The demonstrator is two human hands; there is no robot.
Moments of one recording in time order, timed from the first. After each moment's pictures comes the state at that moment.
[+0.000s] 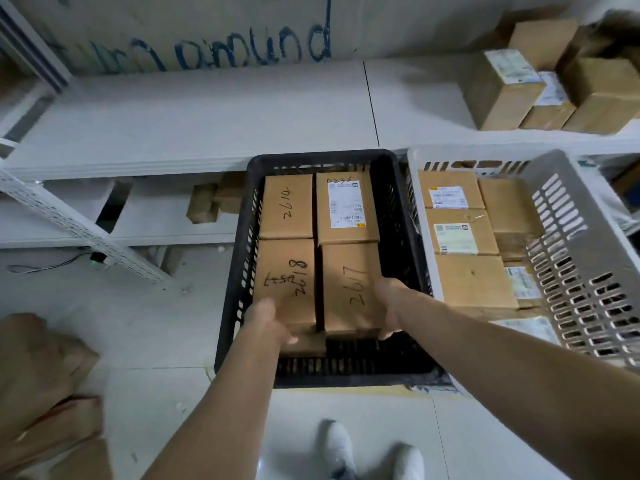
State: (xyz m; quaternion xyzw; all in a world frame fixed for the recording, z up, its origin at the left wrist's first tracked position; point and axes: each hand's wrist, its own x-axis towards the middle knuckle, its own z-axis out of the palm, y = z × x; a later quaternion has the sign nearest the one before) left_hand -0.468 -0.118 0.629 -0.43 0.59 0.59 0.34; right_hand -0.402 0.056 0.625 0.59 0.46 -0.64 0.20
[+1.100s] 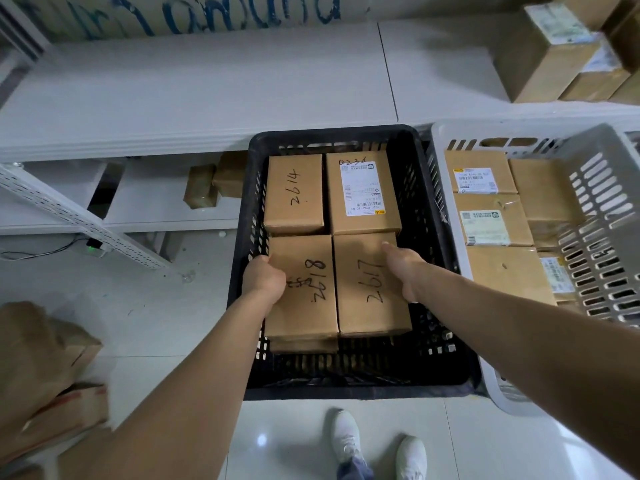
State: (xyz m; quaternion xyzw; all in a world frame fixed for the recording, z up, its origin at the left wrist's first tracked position) left_hand -0.537 -0.126 0.581 -0.07 0.90 0.35 0.26; right_hand -0.445 0.076 0.581 0.56 0.56 -0.60 0.14
